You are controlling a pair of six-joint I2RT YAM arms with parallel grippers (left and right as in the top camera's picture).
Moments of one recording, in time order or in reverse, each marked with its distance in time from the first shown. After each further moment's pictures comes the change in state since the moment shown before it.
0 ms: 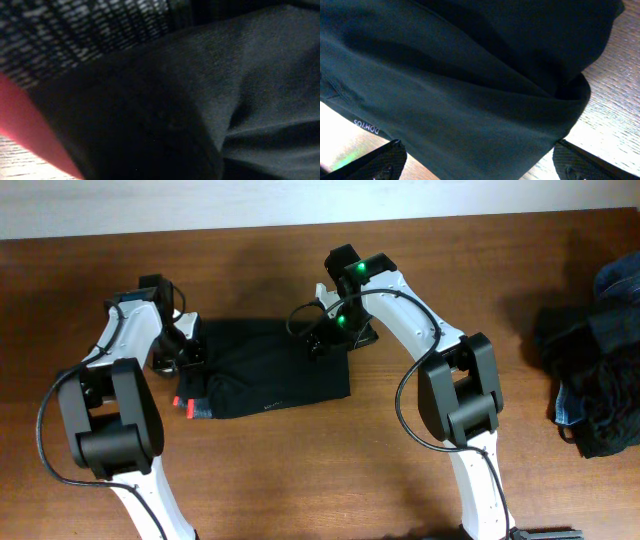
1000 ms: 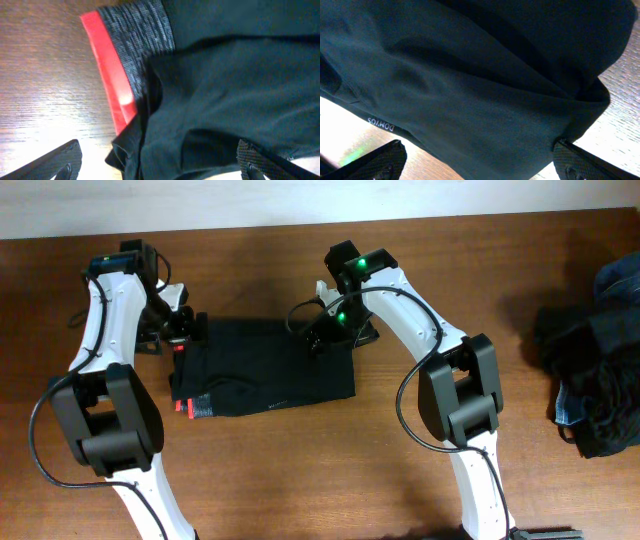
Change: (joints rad) left arm 0.005 0.018 0.306 -0.248 -0.025 0.008; right arm 0.000 0.000 0.040 -0.049 0.000 0.008
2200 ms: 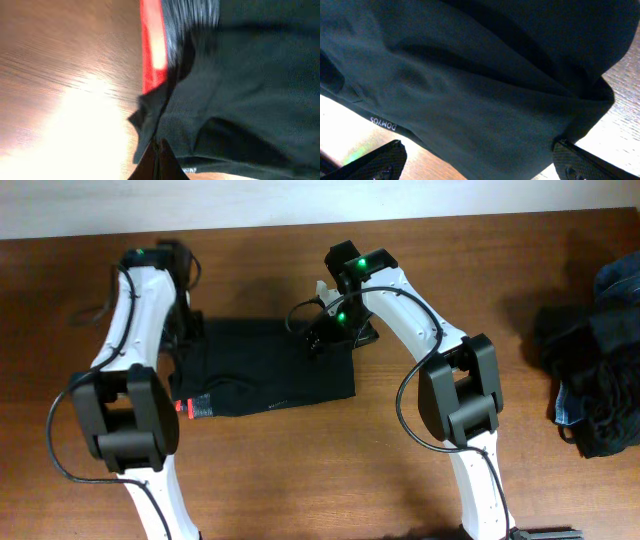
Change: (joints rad) left arm -0.101 0.002 0.093 -0.148 -0.283 -0.256; right arm 0.000 0.000 0.000 -0.003 -0.011 0.004
